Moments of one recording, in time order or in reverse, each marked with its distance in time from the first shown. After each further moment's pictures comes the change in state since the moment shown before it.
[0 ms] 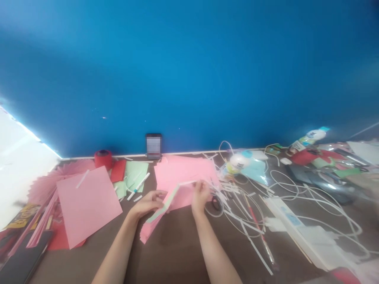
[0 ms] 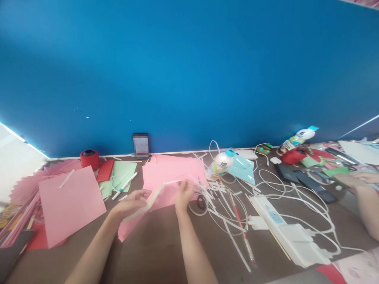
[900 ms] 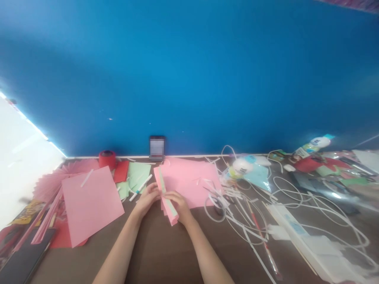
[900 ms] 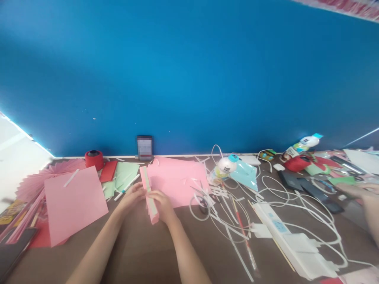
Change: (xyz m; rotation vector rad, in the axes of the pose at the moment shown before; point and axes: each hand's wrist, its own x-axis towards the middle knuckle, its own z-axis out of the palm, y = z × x) left_hand 0.021 -0.006 -0.005 -0.333 0.300 0.257; right_hand -0.046 -0.014 0.012 0.205 -1.040 -0.307
